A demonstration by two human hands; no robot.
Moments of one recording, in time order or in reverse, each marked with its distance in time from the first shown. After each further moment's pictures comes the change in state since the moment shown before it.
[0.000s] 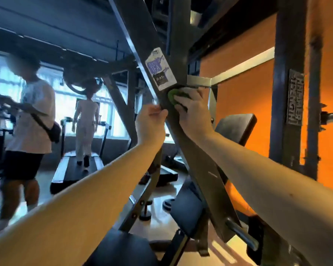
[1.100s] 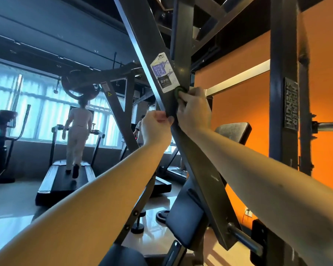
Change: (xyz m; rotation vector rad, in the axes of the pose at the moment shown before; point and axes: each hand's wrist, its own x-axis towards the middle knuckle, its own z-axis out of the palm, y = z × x) left_hand -0.006 0.000 -0.001 -0.034 -0.047 -0.123; right_hand 0.009 -0.038 -0.003 0.049 0.072 0.229
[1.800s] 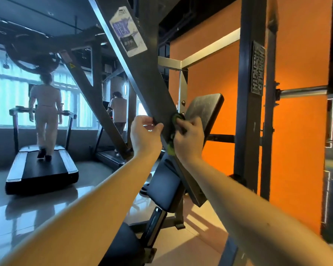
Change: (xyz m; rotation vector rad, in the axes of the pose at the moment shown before) left_hand -0.080 -0.066 0.028 0.040 -0.066 -0.032; right_hand -0.148 0.075 -0.029 -0.022 0.025 0.340
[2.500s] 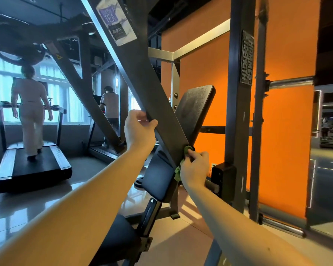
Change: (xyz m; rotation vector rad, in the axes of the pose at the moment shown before) left_hand -0.011 -0.001 -0.004 0.044 -0.066 0.018; right_hand -0.085 0.061 -0.020 0.095 0.057 0.535
